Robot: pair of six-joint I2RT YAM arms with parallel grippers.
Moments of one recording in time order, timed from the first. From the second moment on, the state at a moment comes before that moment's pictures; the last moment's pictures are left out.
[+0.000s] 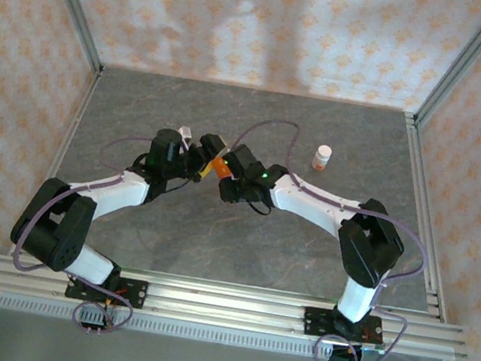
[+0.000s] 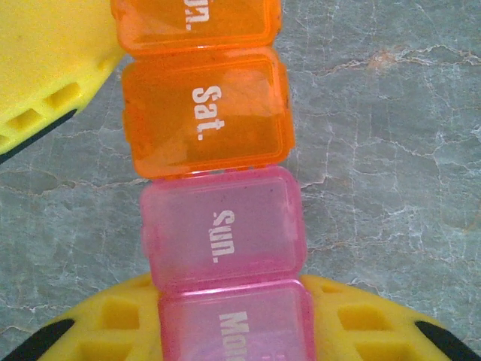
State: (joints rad) left arm -0.32 1.46 0.69 0.35 0.37 -1.28; right arm 0.87 1.79 1.31 -0.54 0.06 0.43
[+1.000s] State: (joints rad) left arm -0.33 1.42 0.69 0.34 0.37 -1.29; right arm 0.87 1.79 1.31 -0.54 0.07 0.43
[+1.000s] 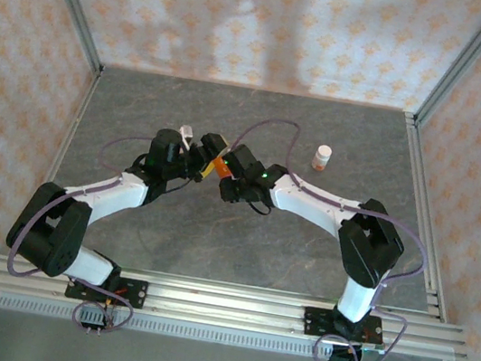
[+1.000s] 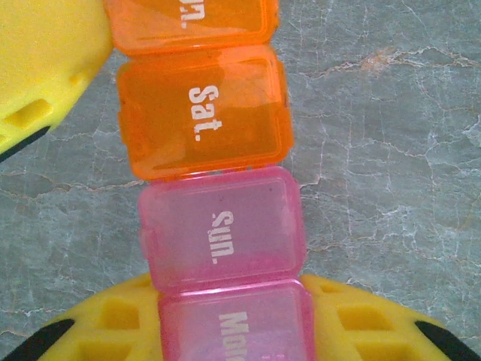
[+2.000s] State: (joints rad) left arm -0.35 1.40 0.74 0.14 0.31 -1.25; right arm 0.85 1.82 1.31 -0.54 0.07 0.44
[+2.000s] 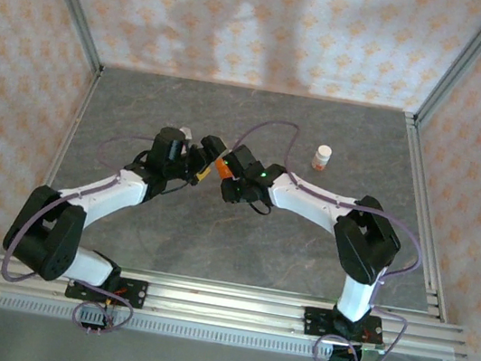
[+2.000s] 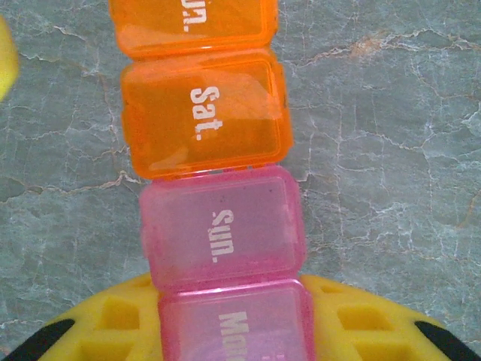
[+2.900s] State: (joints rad) left arm -0.35 1.46 0.77 0.17 0.31 -1.25; right arm 0.87 1.82 1.31 -0.54 0.05 0.44
